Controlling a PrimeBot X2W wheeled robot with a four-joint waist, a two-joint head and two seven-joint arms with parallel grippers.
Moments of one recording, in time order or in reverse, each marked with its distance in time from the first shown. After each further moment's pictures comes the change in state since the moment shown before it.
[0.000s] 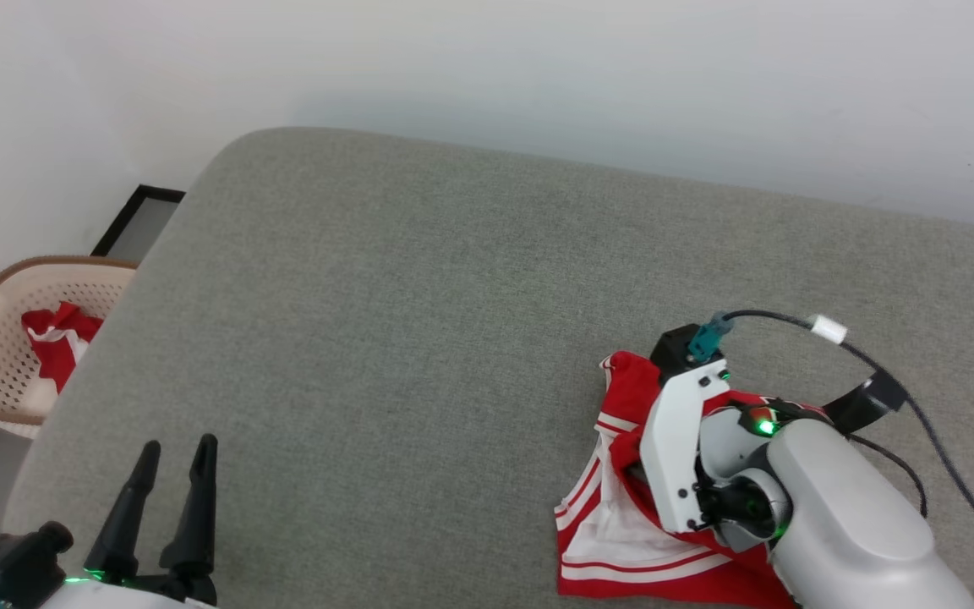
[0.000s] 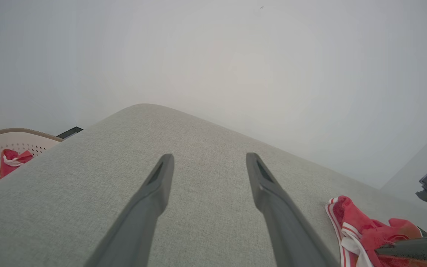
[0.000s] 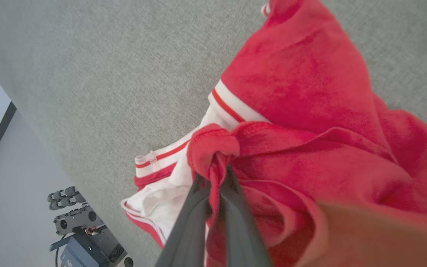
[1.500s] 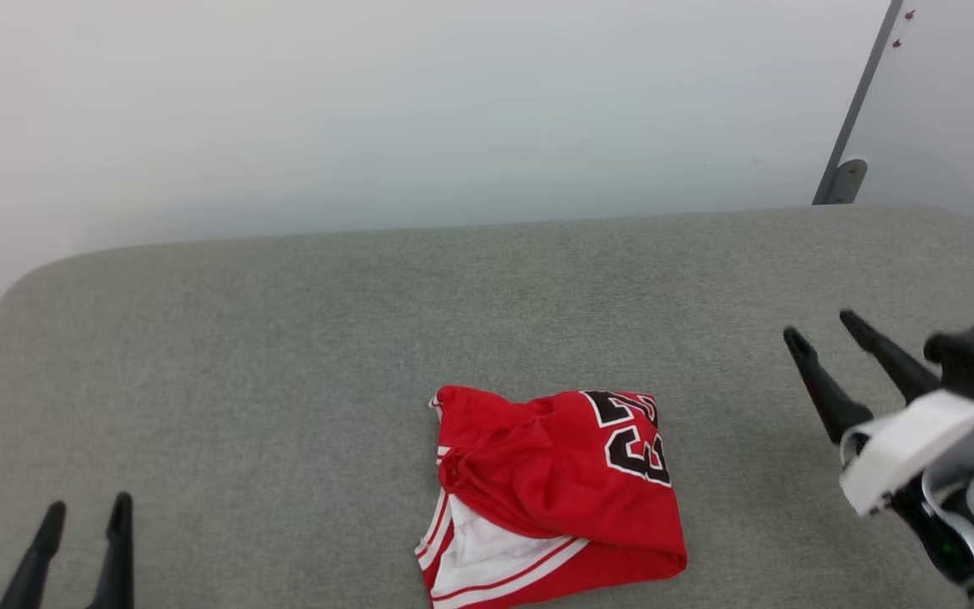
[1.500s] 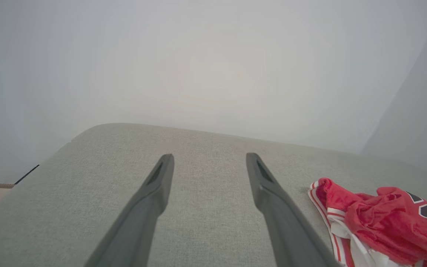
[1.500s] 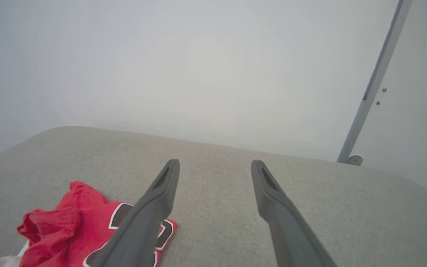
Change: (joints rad) left arm 0.140 0.023 0.150 -0.025 0.142 0.016 0.000; right arm 0.153 -0.364 -0.019 -0.206 0.091 0.000 -0.922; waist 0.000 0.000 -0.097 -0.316
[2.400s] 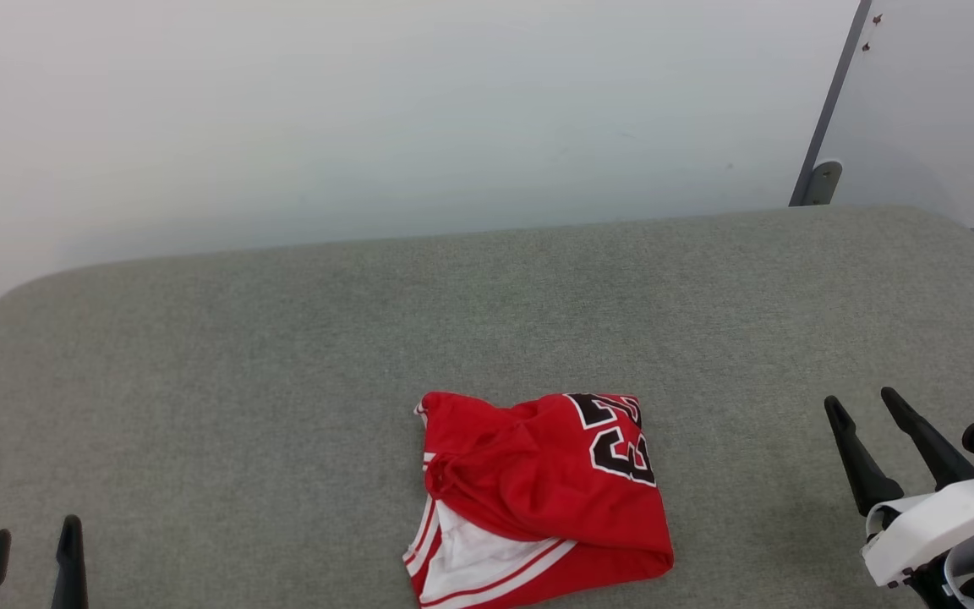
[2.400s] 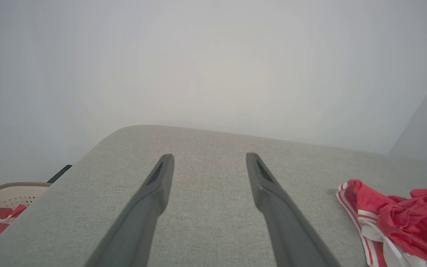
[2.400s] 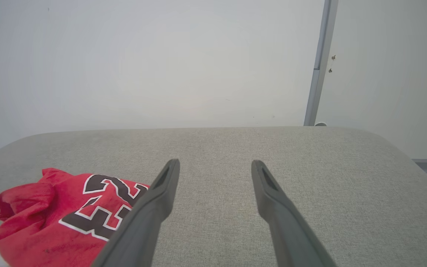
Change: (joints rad) left arm 0.031 -0.034 0.123 0.033 0.063 -0.016 0.000; right arm 0.209 0.051 -0.160 0.004 -0.068 0.000 -0.099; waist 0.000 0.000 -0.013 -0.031
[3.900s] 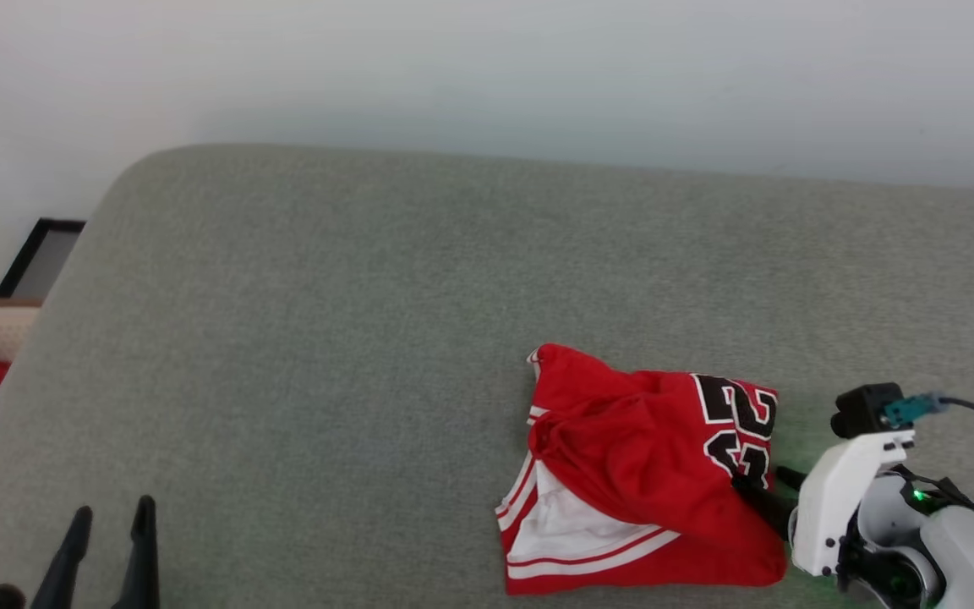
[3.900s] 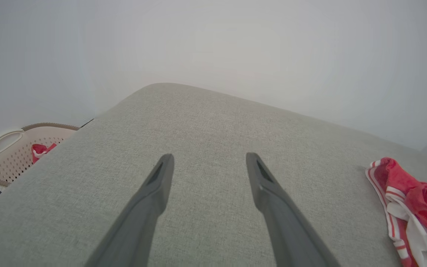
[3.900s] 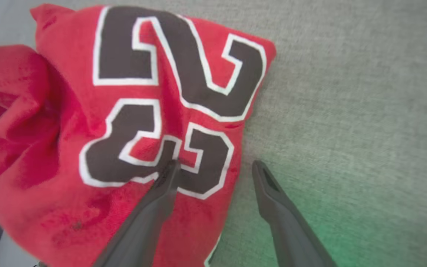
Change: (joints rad) left arm -0.065 -0.022 -0.118 0.037 -0.048 -0.001 0.000; right arm -0.150 0.070 0.124 0.137 0.182 0.000 0.628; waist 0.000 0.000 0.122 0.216
